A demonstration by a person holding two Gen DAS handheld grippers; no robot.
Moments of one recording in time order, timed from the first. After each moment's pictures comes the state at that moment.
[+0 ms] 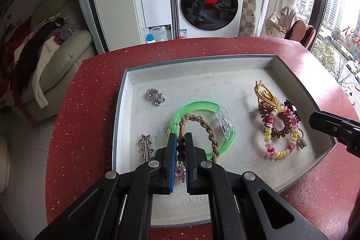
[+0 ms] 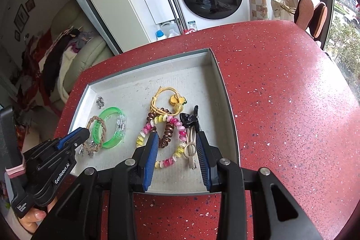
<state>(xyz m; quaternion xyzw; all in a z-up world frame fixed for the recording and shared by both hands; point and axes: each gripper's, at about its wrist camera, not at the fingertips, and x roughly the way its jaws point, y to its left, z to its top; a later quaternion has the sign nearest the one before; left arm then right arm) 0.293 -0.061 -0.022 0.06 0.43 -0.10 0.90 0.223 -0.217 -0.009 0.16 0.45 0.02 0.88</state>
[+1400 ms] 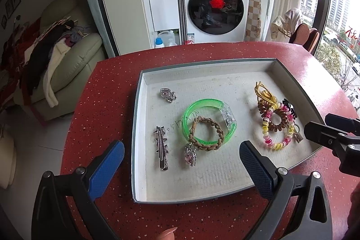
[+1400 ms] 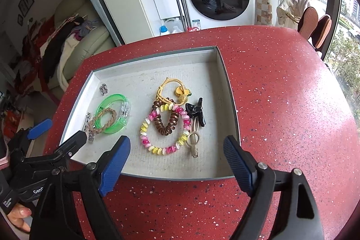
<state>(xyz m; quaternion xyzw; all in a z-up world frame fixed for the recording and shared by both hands) 0.266 -0.052 -0.012 0.06 0.42 -0.07 0.90 0.208 -0.200 -0.003 0.11 0.46 0.02 0.88</state>
